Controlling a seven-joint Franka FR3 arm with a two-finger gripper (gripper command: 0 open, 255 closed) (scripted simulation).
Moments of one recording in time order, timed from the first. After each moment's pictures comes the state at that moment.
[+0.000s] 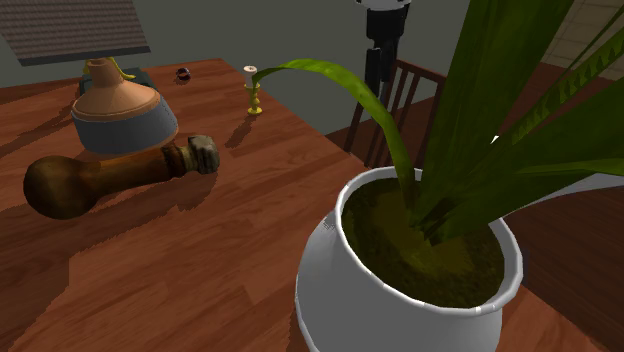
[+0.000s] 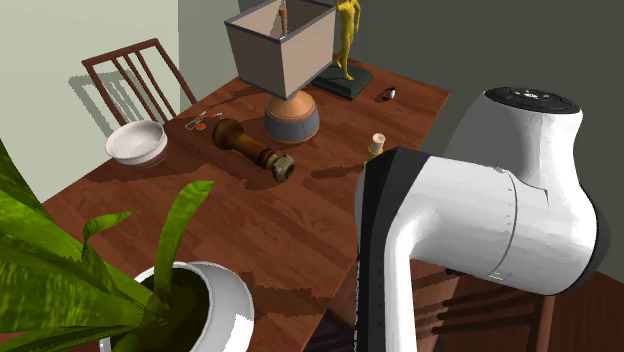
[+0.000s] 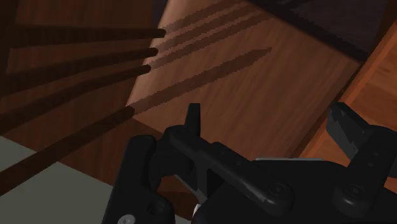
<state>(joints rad) 0.02 -0.78 -0.03 -2.33 -0.10 1.43 -0.17</state>
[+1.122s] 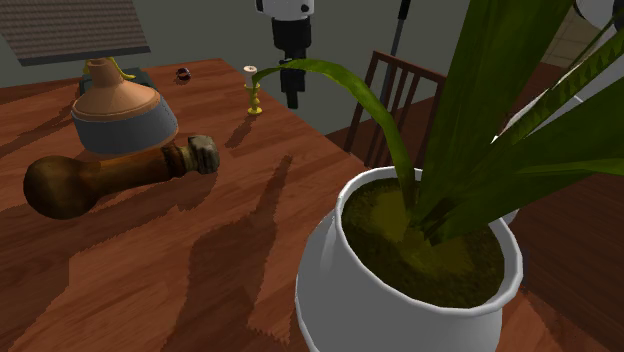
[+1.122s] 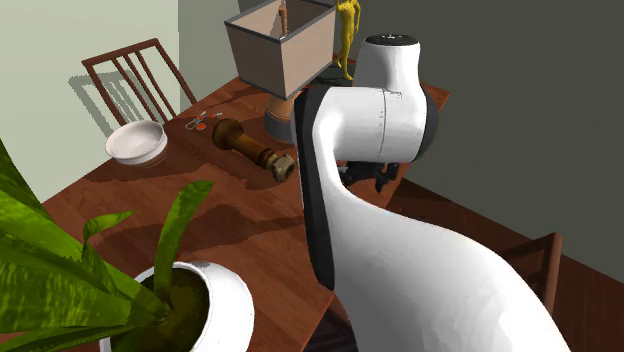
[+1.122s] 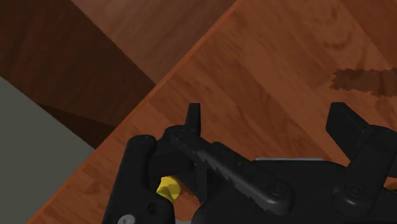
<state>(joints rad) 0.18 -0.36 0.08 -2.08 0.00 1.65 -0.26</state>
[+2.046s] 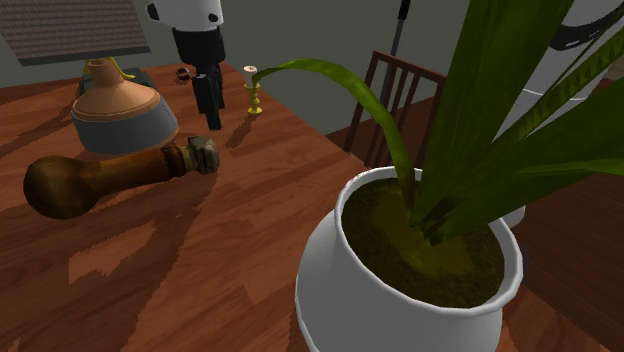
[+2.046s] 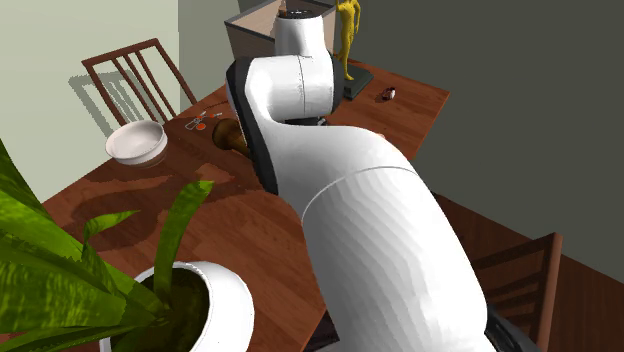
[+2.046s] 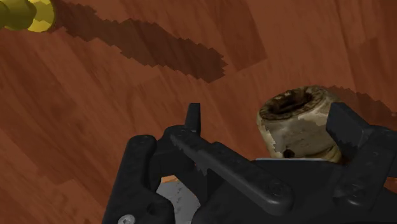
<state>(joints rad) 0.30 0.00 0.21 -1.73 0.02 1.71 -0.34</state>
